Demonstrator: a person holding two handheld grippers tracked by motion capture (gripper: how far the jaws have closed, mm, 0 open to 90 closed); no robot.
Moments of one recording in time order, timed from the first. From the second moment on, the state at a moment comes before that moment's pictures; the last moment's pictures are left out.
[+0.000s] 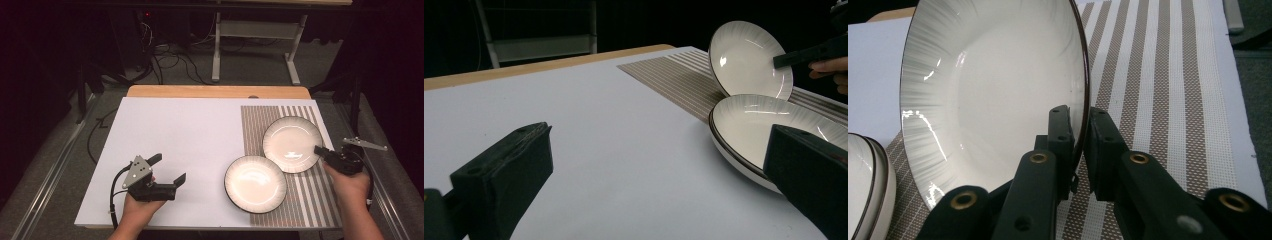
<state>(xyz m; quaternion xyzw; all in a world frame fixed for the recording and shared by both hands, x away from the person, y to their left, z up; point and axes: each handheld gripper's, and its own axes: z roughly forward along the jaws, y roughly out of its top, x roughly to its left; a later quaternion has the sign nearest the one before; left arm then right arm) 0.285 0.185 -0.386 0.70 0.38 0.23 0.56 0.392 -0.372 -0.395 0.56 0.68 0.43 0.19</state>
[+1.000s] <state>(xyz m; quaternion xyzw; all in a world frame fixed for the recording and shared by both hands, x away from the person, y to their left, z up) 0.287 0.189 -0.386 0.70 0.38 0.22 0.57 0.415 -0.372 -0.405 0.59 0.67 0.42 0.15</state>
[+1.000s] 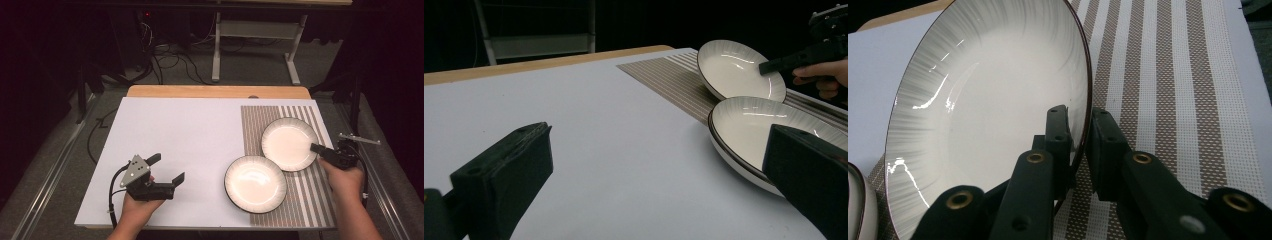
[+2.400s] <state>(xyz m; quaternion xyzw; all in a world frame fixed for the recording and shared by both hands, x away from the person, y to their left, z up) 0.293 0.199 -0.387 0.69 0.40 0.23 0.55 0.406 -0.362 -0.400 0.58 0.68 0.39 0.22</state>
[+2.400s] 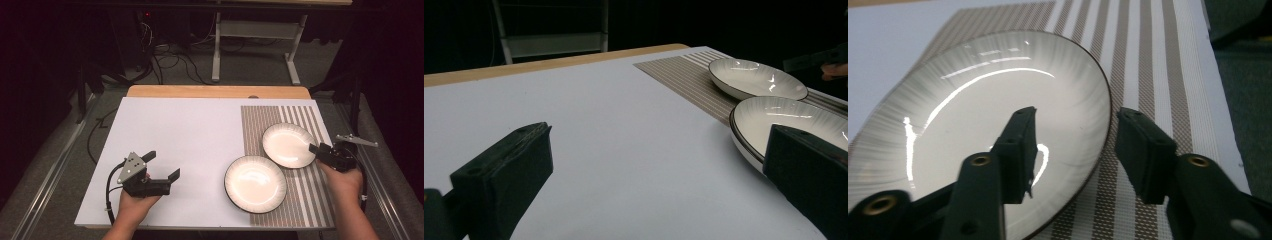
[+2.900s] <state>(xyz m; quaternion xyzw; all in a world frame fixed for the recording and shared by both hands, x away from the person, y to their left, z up) 0.295 0.203 -0.386 0.70 0.40 0.25 0.54 0.356 -0.317 -0.373 0.46 0.71 0.48 0.25</state>
